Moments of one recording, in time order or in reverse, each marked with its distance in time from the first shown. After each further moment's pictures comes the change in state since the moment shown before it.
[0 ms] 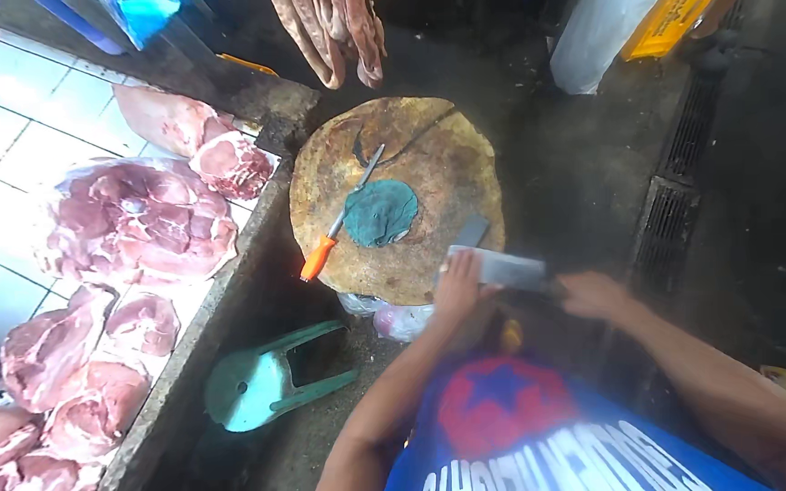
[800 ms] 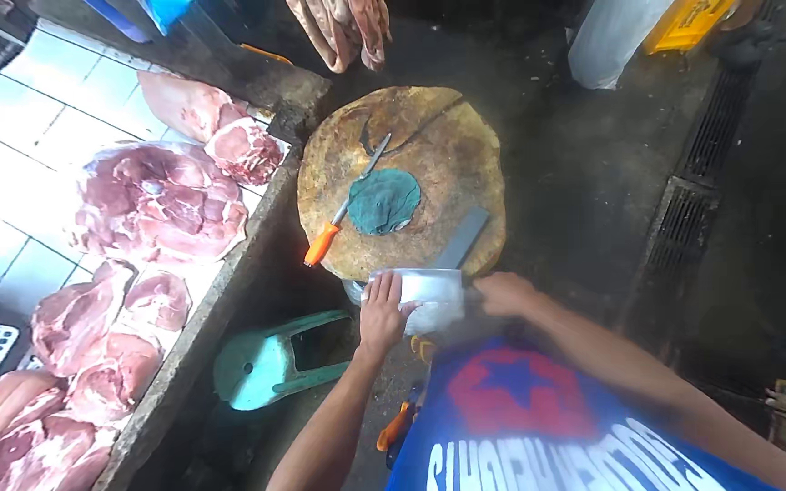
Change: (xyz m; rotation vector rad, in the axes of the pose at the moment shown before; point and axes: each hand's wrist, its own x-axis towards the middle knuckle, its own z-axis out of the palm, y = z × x) left_hand -0.121 -0.098 -0.035 0.124 0.060 -0.199; right_hand 0.045 -0.119 0.030 -0.010 -0.042 -0.304
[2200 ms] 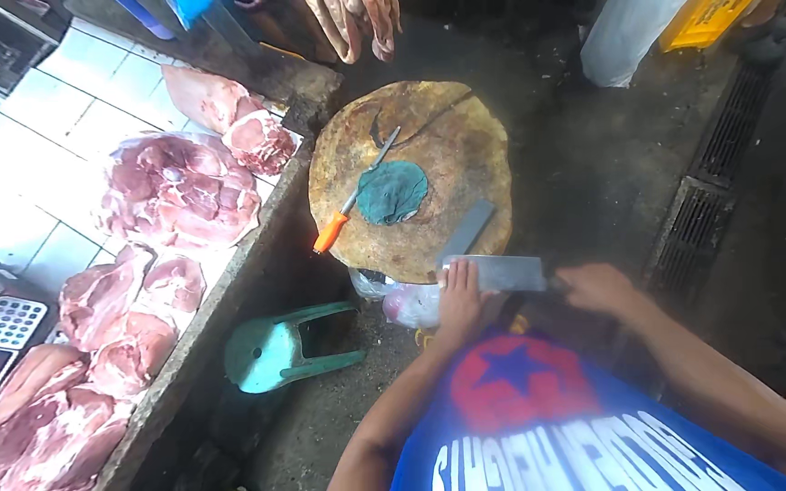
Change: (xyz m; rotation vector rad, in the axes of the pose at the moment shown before) left_hand 0.021 0.152 0.036 -0.137 0.119 0.034; right_hand -0.093 0.113 -0.010 -0.165 0.080 0.181
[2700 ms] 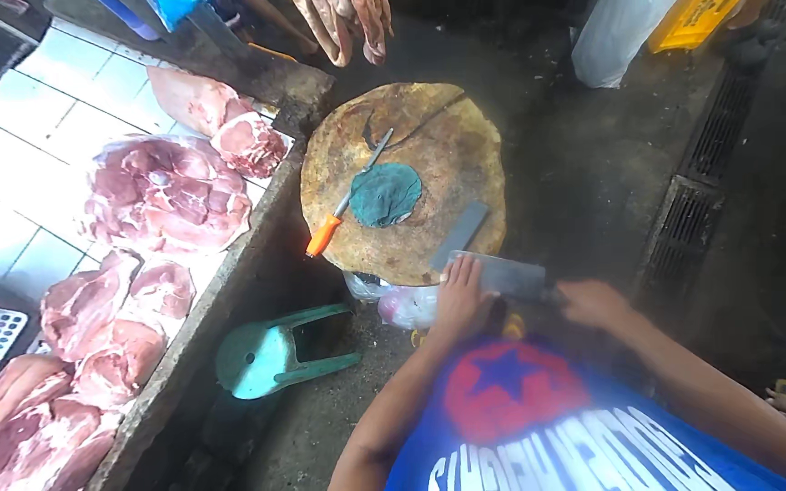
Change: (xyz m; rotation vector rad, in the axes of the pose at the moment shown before) left_hand 0.014 -0.009 -0.007 -0.010 -0.124 0.107; right_hand -0.012 -0.007 0.020 0.110 -0.073 0.056
